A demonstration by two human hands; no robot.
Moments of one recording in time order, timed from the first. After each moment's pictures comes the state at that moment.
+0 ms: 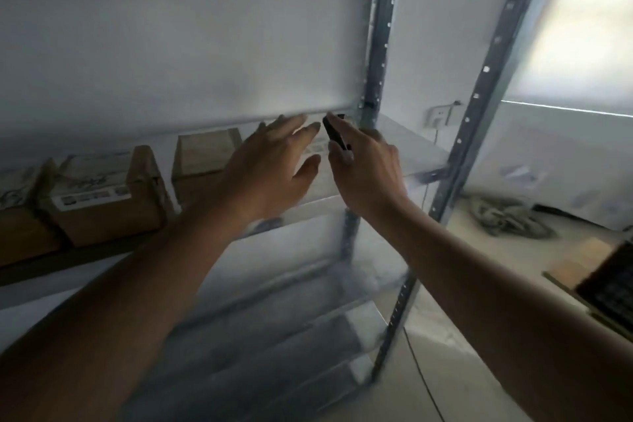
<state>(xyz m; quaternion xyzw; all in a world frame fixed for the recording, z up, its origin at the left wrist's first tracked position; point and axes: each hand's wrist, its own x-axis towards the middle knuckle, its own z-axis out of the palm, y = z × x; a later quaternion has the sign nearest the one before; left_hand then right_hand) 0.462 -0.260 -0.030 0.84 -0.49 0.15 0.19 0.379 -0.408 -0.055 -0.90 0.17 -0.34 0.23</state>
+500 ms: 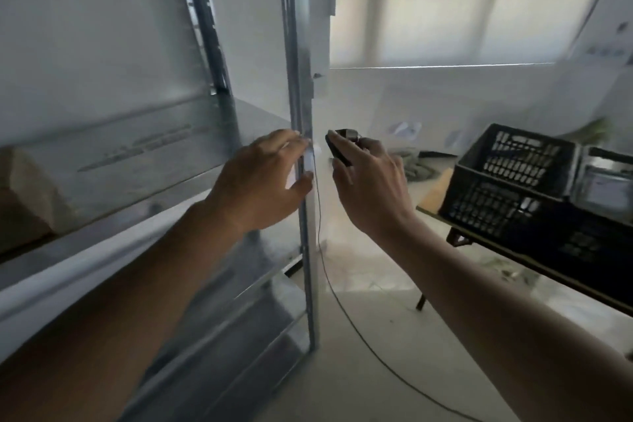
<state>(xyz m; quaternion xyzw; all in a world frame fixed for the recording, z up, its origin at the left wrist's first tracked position) 0.297 -0.420 -0.056 0.76 -0.62 0.12 0.16 0.152 -0.540 -0.100 -0.87 0.36 -0.33 0.10</state>
